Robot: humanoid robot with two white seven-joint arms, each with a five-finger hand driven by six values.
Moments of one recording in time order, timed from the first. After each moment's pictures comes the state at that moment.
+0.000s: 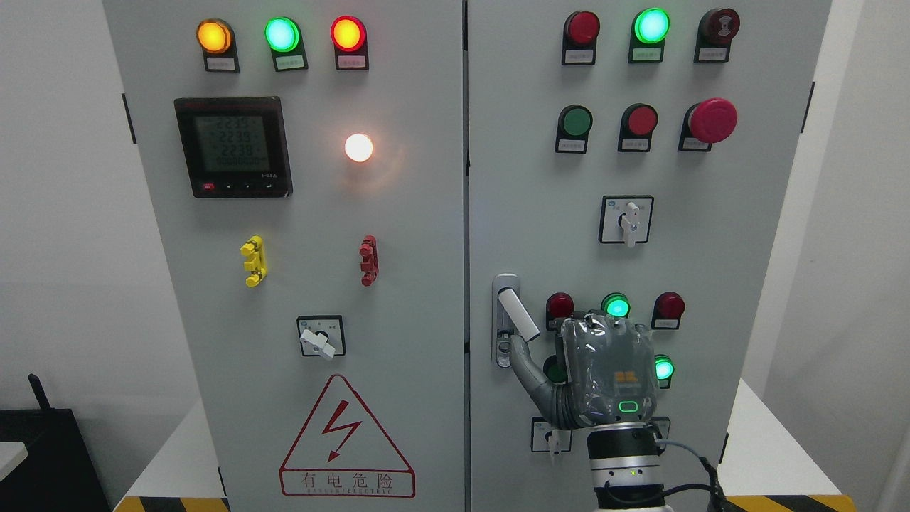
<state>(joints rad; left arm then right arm) -0.05 -0.04 0.00 0.00 0.12 -0.12 -0.14 -0.48 0.14 0.19 -1.69 1.45 0.15 -0.17</state>
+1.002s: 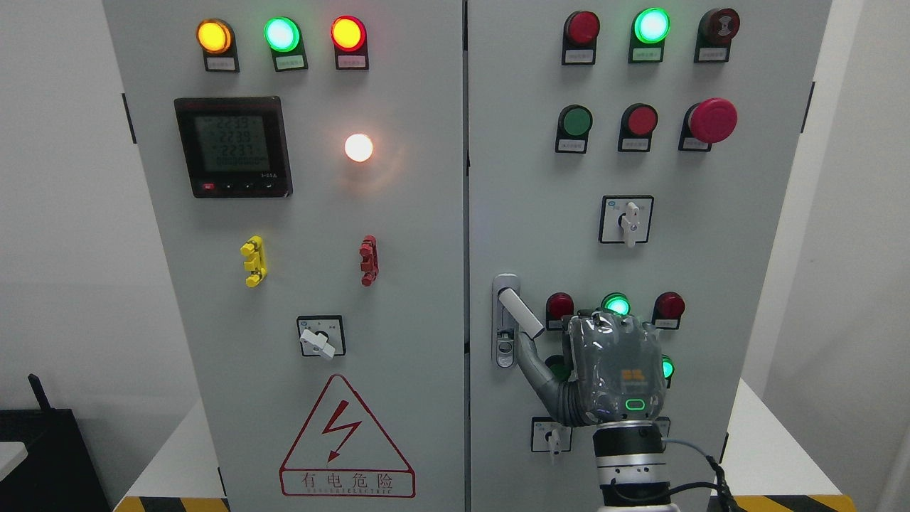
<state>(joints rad) -0.05 -0.04 0.00 0.00 0.12 -0.12 -0.14 -0.49 0.13 0.18 -1.69 1.45 0.15 -0.17</state>
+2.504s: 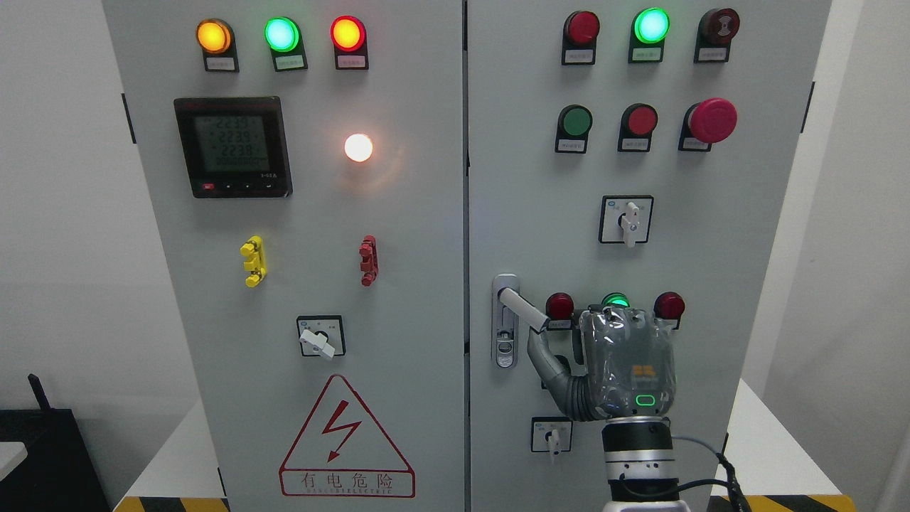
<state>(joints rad) -0.05 -0.04 0.00 0.00 0.12 -0.12 -0.14 -0.49 0.13 0.16 -1.70 1.44 0.15 -0.17</state>
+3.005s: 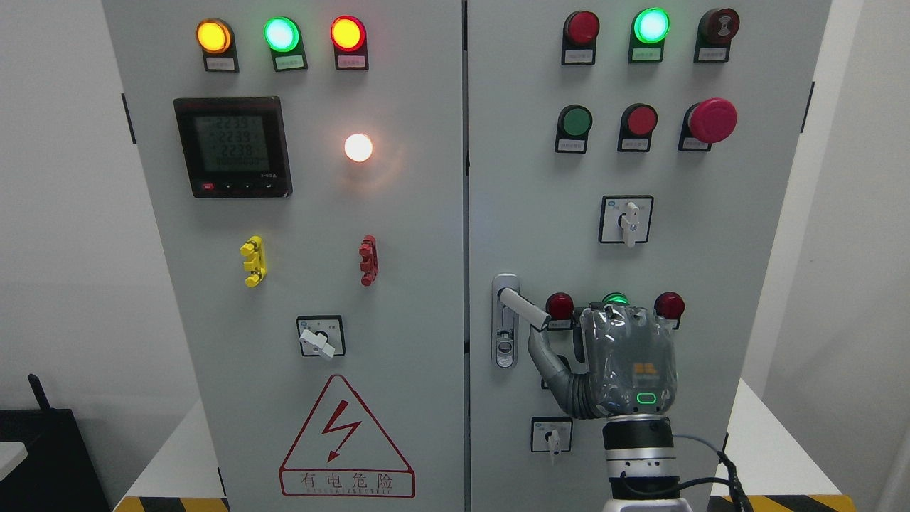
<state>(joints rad) -0.05 -0.04 0.00 0.00 0.12 -0.12 -0.14 -0.50 0.13 0.16 -1.70 1.44 0.15 -0.17</state>
